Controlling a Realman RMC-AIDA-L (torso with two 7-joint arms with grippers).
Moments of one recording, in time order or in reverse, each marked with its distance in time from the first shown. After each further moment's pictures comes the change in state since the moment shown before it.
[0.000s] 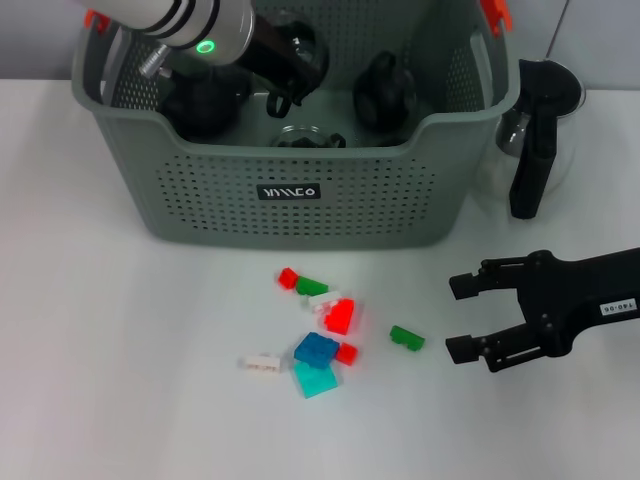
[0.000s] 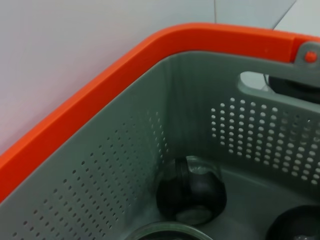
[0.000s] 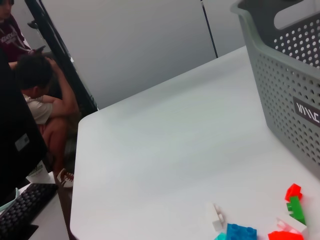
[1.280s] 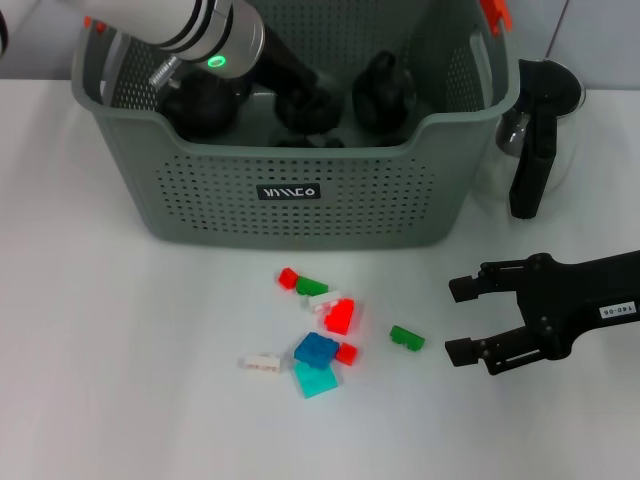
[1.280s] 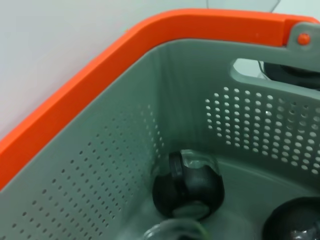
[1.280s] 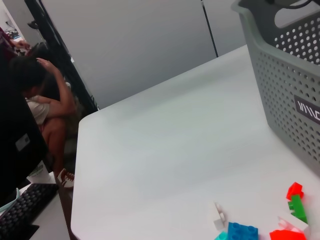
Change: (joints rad) left arm 0.006 -0.023 0.031 0.004 0.032 -0.030 -0.003; right arm -0.004 0.003 0.000 0.000 -0.002 0.001 -0.001
